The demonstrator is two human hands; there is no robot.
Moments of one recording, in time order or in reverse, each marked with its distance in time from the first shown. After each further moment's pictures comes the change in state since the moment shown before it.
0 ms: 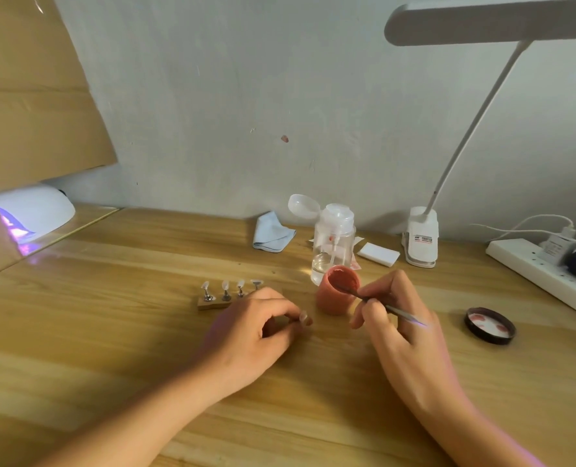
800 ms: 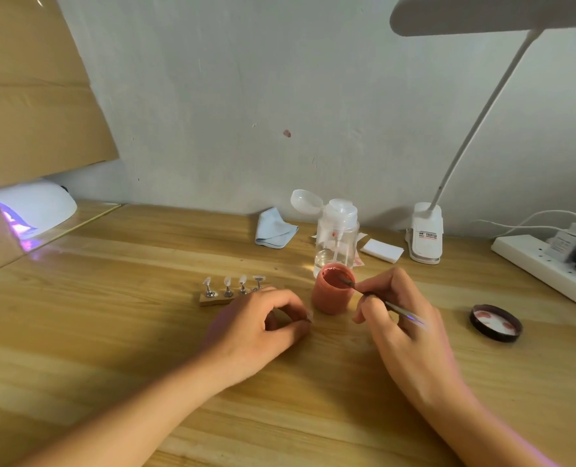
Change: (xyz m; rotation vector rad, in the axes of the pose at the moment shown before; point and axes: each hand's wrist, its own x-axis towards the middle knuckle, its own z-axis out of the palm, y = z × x) left_hand 0.003 0.001 -0.002 -0.075 -0.046 -0.053; right_hand 0.004 0.000 0.002 -0.036 -0.005 0.036
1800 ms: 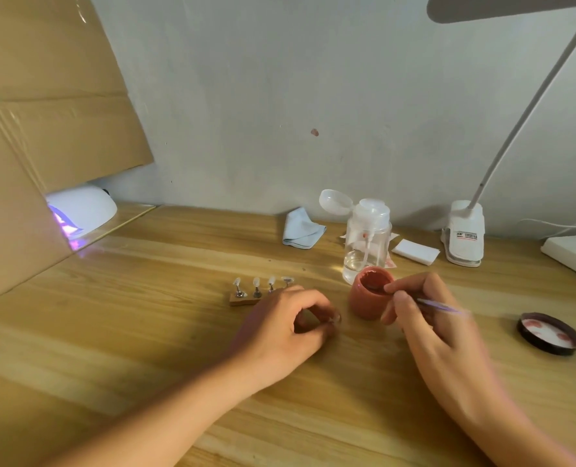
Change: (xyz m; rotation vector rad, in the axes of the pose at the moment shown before) left_hand 0.002 0.001 0.000 0.062 0.046 0.027; right_hand -0.002 0.001 0.000 0.052 -0.046 0.026
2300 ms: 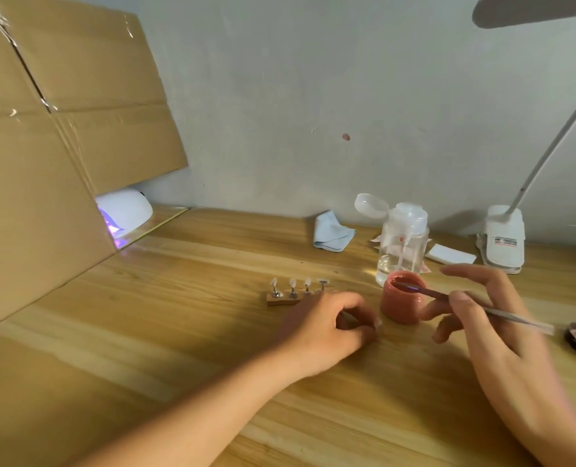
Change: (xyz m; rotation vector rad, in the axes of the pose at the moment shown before) left_hand 0.004 0.007 -0.004 -0.003 -0.107 -0.095; right_hand -0.006 -0.017 0.002 0.147 0.078 -0.018
